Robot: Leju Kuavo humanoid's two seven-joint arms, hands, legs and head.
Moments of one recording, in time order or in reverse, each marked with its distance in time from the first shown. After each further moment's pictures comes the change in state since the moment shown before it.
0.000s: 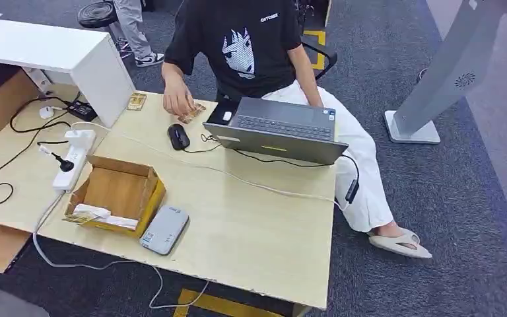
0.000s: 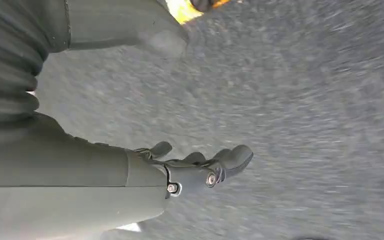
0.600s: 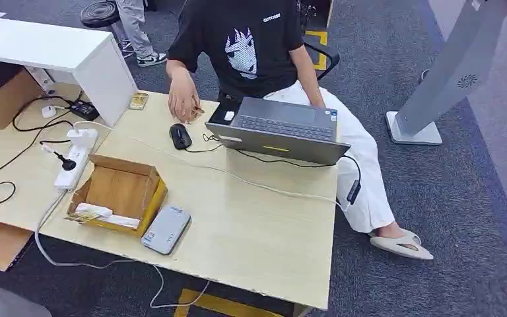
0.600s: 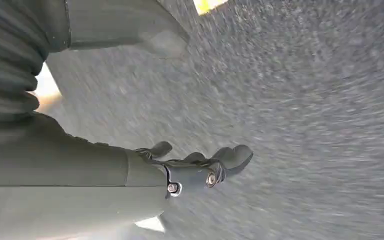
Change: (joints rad) left arm 0.054 -0.041 -0.196 0.452 -0.245 -0.238 0.141; right arm -0.041 0.000 -0.146 0.165 -0.014 -0.016 -0.029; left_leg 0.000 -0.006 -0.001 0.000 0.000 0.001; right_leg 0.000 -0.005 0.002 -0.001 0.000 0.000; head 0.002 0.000
